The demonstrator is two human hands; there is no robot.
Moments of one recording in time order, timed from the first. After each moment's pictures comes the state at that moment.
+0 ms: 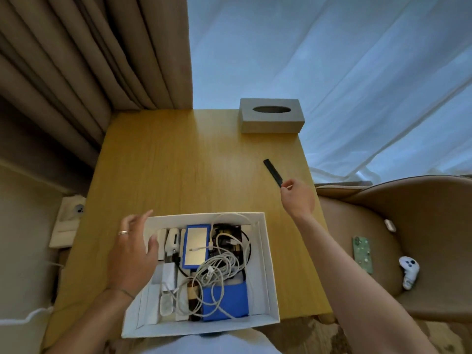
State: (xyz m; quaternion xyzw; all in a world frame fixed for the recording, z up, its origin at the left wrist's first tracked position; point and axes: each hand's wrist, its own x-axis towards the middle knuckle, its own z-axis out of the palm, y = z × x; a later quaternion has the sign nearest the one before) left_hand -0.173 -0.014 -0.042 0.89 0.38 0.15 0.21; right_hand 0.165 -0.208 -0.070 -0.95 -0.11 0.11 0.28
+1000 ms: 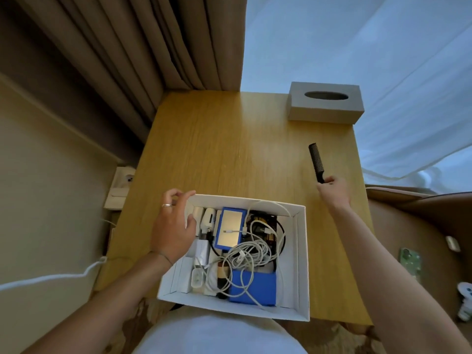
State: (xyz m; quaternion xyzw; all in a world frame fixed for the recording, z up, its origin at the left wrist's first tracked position) left_hand -0.171 -0.012 -0.052 0.88 0.39 0.14 0.22; right_hand 0.186 -0.195 -0.112 -0.91 -0.05 0.23 0.36
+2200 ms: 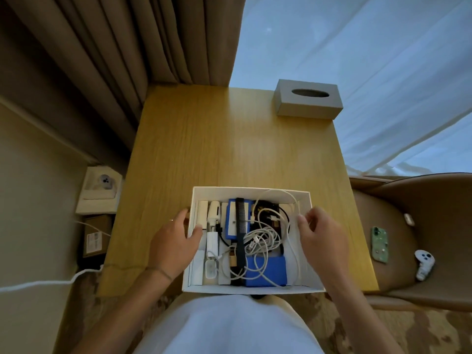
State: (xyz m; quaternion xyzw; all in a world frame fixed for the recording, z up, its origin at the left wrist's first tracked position) left_hand -0.229 -0.012 -0.055 0.84 0.42 0.02 0.34; right_hand -0.026 -0.236 -0.006 -0.94 -0.21 0.09 0.27
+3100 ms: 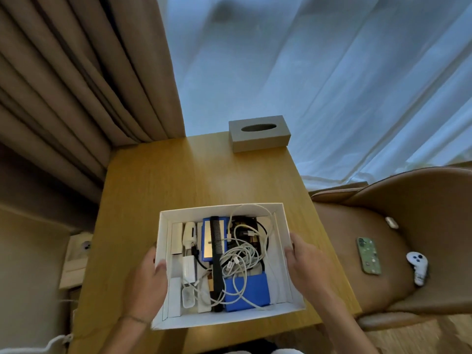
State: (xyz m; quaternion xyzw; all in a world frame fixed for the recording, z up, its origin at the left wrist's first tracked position) left_hand -0.163 -0.035 -0.012 0.80 0.47 0.07 0.38; right_hand 0.038 -0.289 0.004 -0.94 -0.22 0.15 0.21
